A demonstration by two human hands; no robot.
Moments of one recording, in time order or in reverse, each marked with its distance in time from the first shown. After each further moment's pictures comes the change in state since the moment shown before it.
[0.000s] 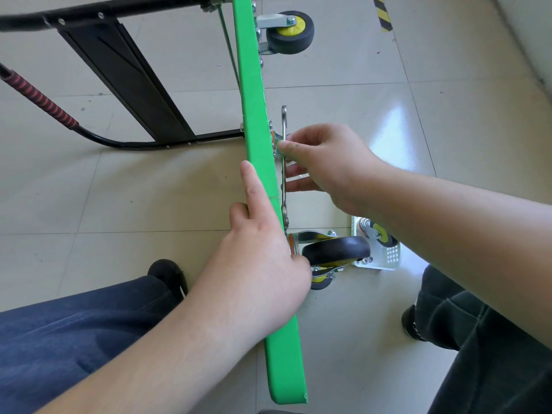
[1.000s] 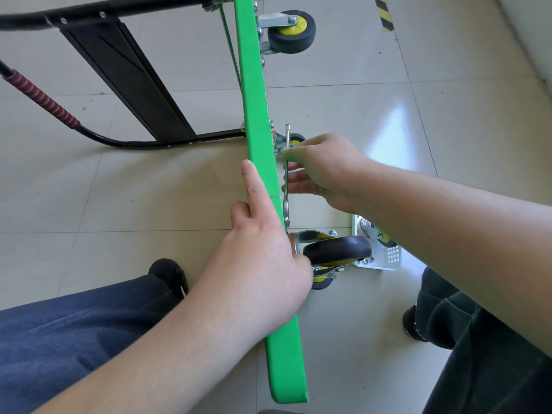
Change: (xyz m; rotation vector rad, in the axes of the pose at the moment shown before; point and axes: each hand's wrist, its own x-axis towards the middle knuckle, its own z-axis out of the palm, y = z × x) left_hand -0.001 -0.001 0.000 -0.005 0.003 0.023; right_hand 0.020 0.012 0.002 0.068 -0.002 0.179
